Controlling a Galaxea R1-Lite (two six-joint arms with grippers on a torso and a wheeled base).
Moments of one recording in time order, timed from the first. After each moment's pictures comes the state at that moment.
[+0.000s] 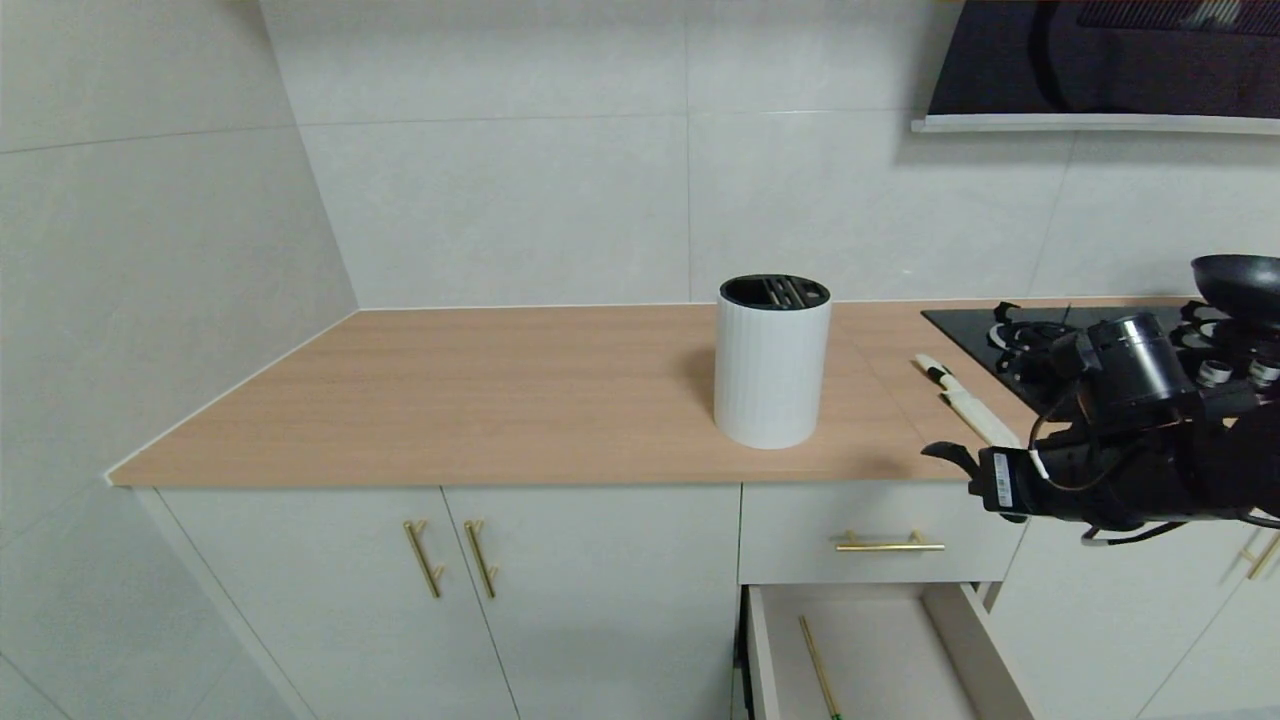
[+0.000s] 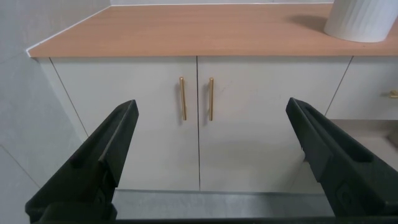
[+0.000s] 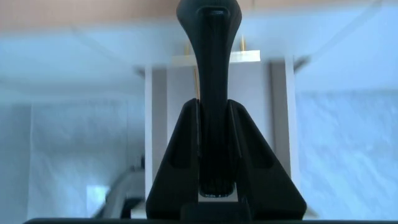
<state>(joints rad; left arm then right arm) 0.00 0.00 0.00 0.00 0.02 0.00 0.26 1.70 -0.92 0.00 -0.13 0.29</state>
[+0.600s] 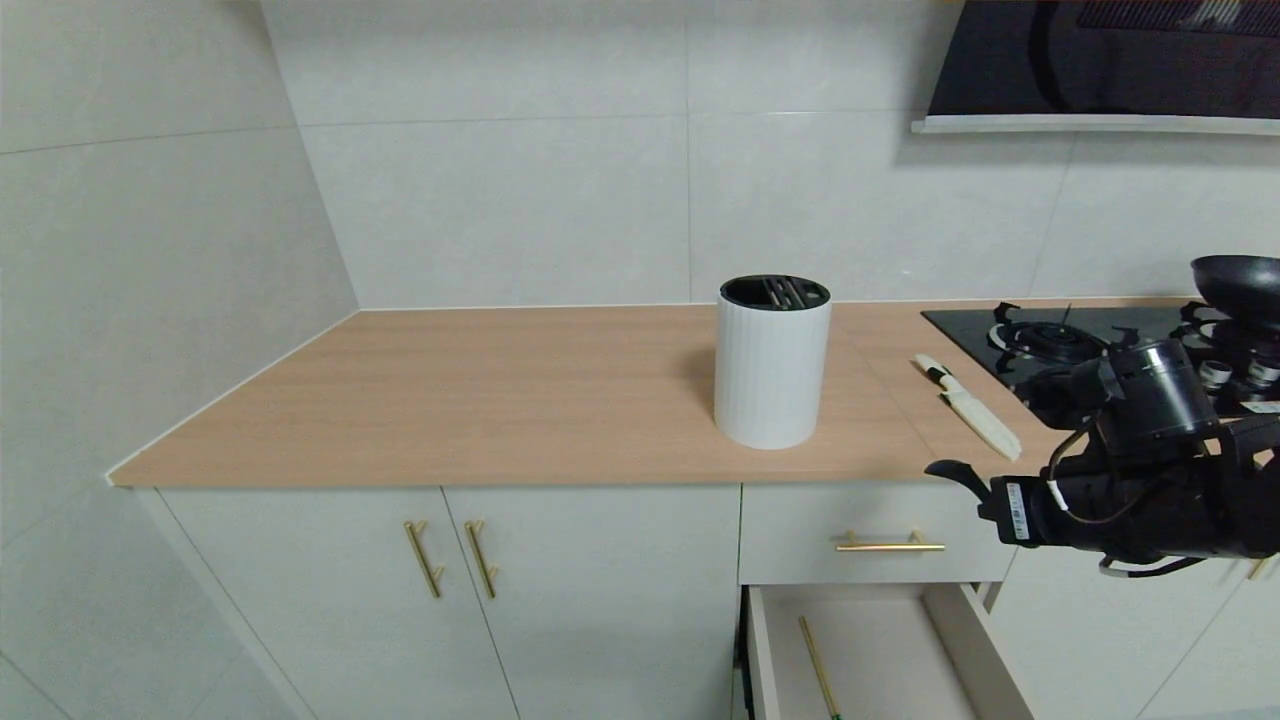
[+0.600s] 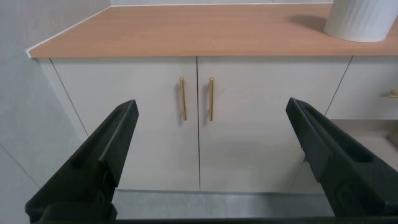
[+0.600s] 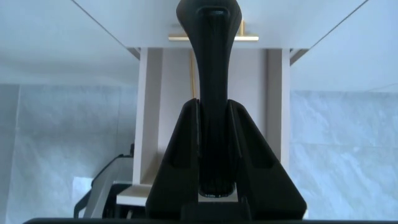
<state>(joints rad) 0.00 0.00 0.00 0.00 0.02 0.00 0.27 1.66 -0.81 -0.07 -0.12 0.23</state>
